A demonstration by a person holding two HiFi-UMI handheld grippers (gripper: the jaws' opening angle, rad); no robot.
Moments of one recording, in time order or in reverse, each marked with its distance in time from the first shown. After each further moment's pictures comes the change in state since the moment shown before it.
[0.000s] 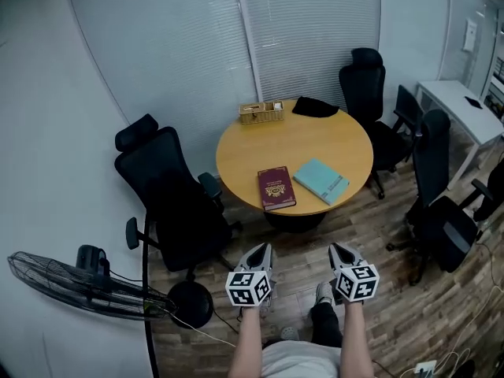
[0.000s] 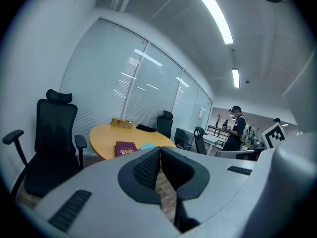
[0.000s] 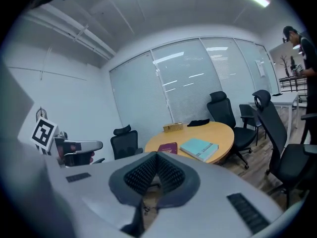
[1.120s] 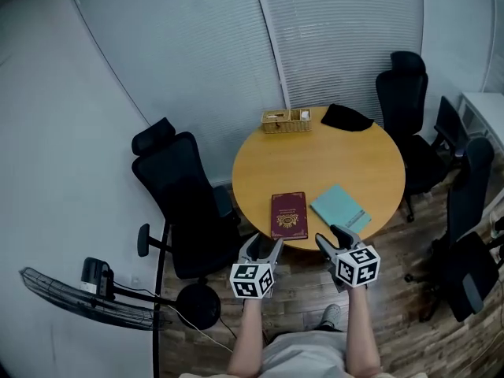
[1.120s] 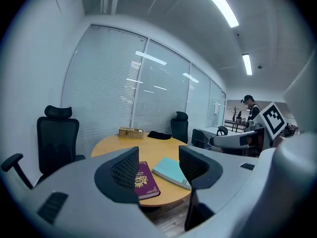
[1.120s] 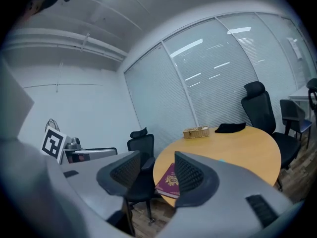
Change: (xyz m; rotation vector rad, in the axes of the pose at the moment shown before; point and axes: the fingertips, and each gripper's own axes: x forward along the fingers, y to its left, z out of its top) left arm 0.170 0.045 0.080 0.091 -0.018 0.168; right arm 0.191 -0.054 0.120 -0.048 0.030 0.342
